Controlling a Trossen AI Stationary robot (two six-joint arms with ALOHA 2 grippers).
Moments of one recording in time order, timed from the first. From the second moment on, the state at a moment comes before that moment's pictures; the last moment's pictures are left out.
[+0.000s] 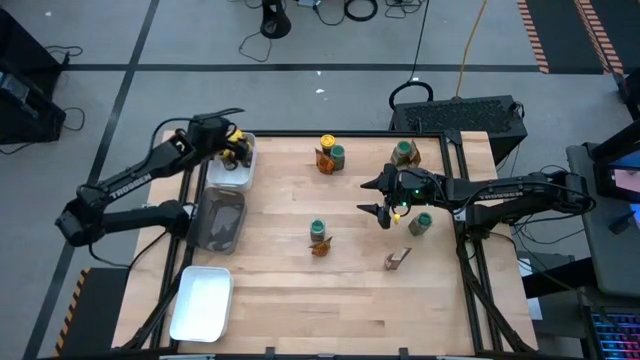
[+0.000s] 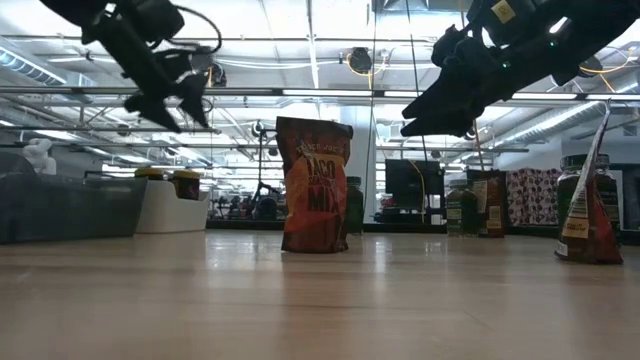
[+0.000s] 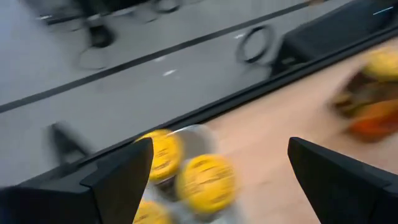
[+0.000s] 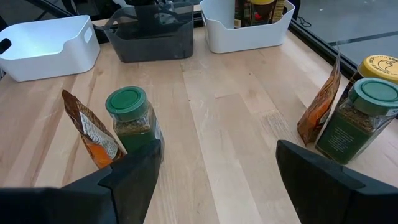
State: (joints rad) left arm 0.76 0.93 0.74 -0.41 -0.21 -0.19; right arm -0.16 1.12 0.52 0.20 -0.01 0.13
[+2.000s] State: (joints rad) left arm 0.57 2.14 1.88 -0.62 0.04 -0.18; right arm -0.16 1.12 0.52 0.15 -0.01 0.08
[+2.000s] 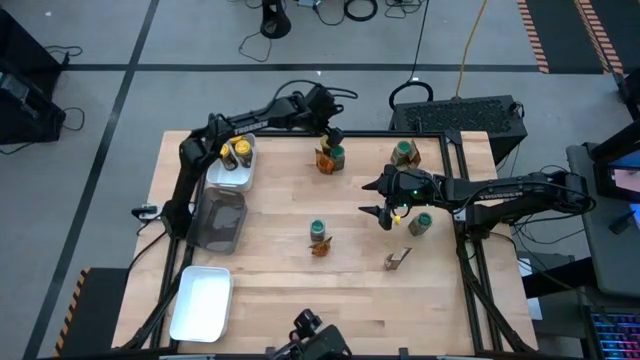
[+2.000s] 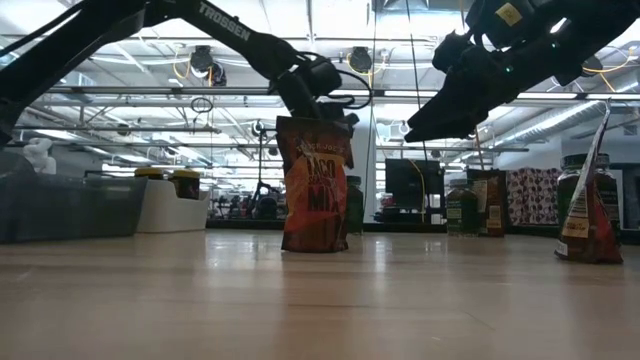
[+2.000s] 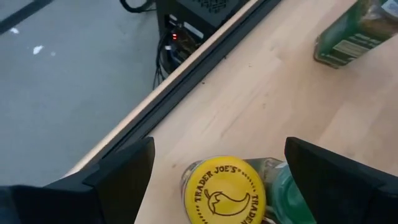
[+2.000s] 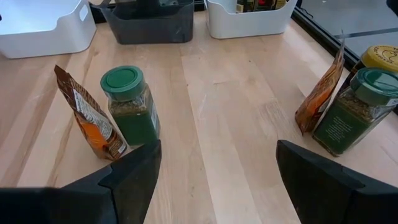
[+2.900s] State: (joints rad) left arm 0.55 2.14 1.85 -0.64 -0.06 -0.14; right arm -0.16 1.12 0.52 0.15 -0.01 0.08
